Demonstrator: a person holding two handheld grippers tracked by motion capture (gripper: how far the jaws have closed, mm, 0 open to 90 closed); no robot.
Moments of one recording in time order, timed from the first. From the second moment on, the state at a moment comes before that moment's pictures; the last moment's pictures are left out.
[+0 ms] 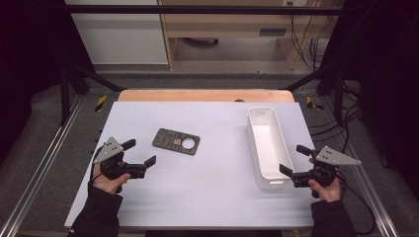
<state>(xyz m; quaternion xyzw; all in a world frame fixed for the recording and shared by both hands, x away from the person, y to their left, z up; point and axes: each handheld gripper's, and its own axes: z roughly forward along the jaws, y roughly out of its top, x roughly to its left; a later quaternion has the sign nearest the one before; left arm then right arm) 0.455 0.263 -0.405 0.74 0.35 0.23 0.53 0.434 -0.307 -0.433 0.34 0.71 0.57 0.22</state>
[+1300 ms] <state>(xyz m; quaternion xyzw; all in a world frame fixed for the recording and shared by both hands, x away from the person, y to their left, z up) 0.494 0.223 -0.392 0.76 0.34 0.22 0.50 0.434 -0.307 -0.433 0.34 0.71 0.57 0.22</state>
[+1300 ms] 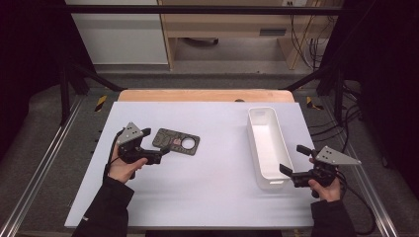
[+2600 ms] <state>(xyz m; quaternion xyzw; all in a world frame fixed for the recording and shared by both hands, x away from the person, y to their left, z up) 0.558 0.196 -0.396 0.79 0.36 0.23 0.45 0.434 -0.307 -0.434 0.34 0.72 0.57 0.22</state>
